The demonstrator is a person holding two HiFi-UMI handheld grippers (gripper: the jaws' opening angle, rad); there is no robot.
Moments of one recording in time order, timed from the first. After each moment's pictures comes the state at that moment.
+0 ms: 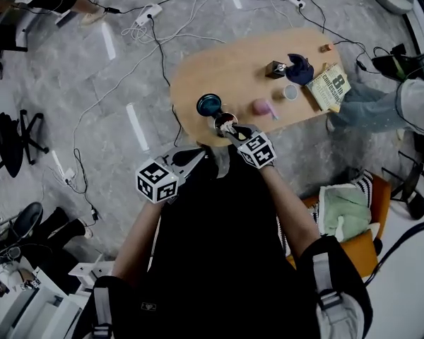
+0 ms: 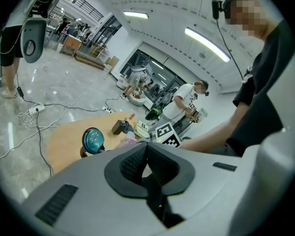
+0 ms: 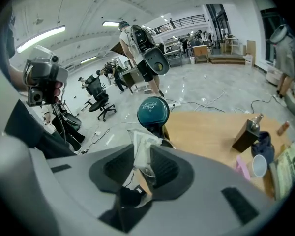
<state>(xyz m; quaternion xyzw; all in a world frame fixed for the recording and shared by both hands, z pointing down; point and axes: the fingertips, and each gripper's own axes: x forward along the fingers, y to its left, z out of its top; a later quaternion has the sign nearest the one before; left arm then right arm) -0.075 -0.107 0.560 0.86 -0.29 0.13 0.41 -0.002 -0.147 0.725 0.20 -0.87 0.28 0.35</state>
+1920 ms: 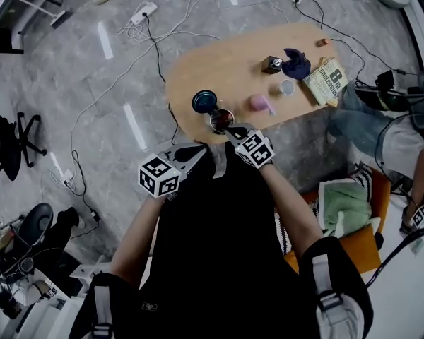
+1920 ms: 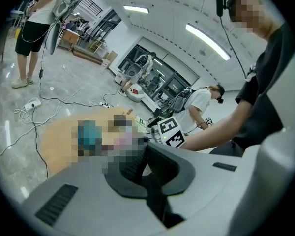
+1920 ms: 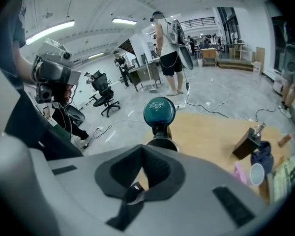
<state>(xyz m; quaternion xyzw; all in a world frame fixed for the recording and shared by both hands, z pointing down) -0.063 -0.104 0.581 0.86 -0.26 0.14 0.42 -0.006 -0.138 0.720 0.18 -0.88 0.25 0.37</state>
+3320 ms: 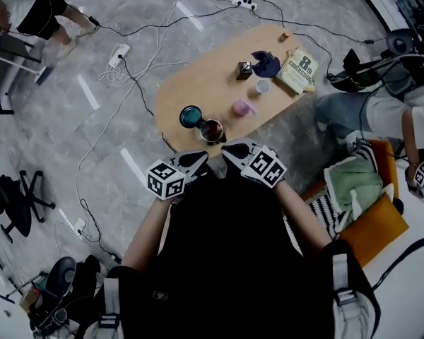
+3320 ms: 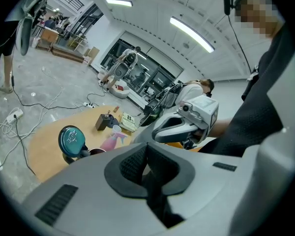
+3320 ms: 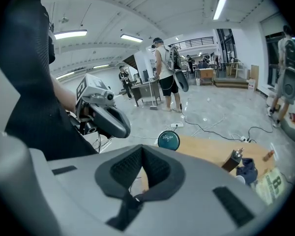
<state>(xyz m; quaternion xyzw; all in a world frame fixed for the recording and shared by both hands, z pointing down) -0.042 -0.097 0.580 0.90 -0.18 0.16 0.38 -0.002 -0.100 0.581 0.21 -0.91 0.20 0.29</state>
